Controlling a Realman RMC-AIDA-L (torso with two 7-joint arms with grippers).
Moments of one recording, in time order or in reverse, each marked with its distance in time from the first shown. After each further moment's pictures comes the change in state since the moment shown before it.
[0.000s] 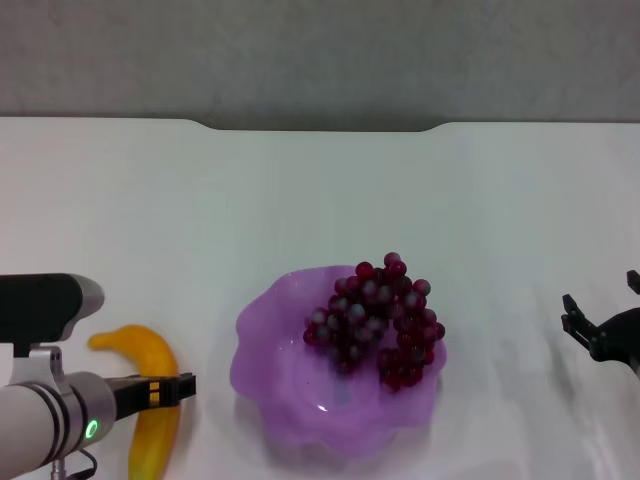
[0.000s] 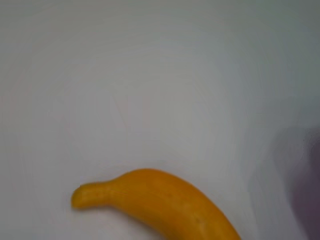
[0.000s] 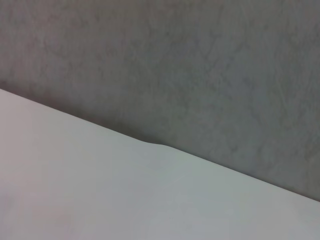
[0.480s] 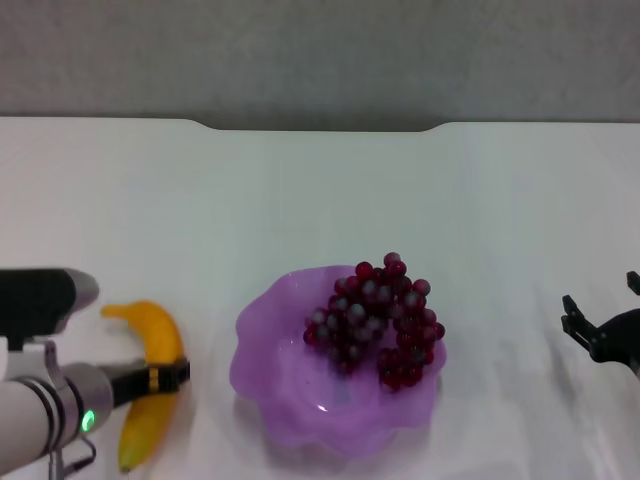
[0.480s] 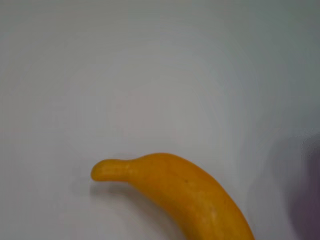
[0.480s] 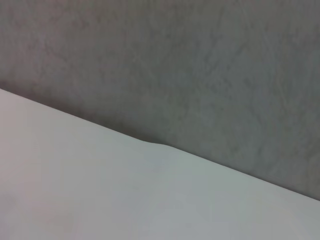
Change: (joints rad) left arm 0.025 0.005 -0.003 -0.030 0.000 0.058 0.023; right arm -0.003 0.000 -0.002 0.002 0.000 0.000 0.000
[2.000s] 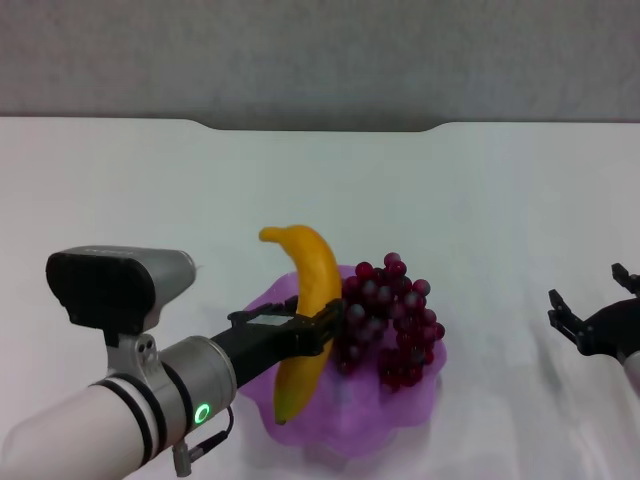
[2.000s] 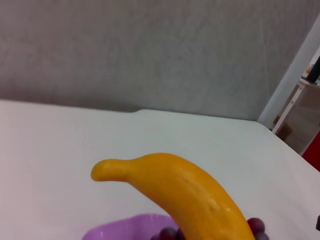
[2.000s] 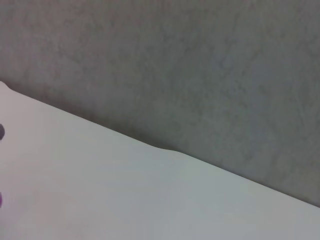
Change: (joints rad) left arm 0.025 -0.001 0.219 -0.055 -0.594 0.372 0.491; right arm 0.032 0.000 -0.013 -0.011 -0.007 0.008 0.000
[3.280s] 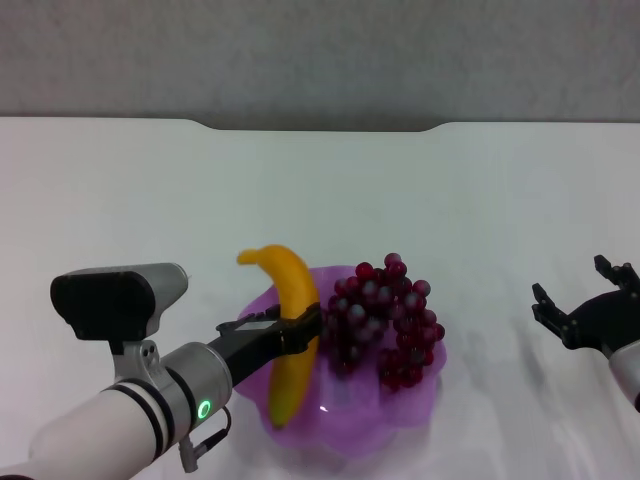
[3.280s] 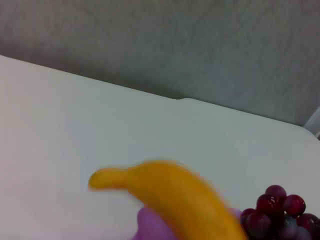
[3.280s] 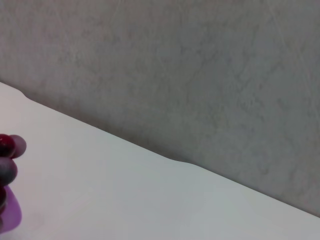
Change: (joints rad) left arm -0.137 -0.004 0.056 0.270 -0.203 0.188 0.013; right arm 0.024 0.001 -0.027 -0.001 -0.001 -0.006 -0.001
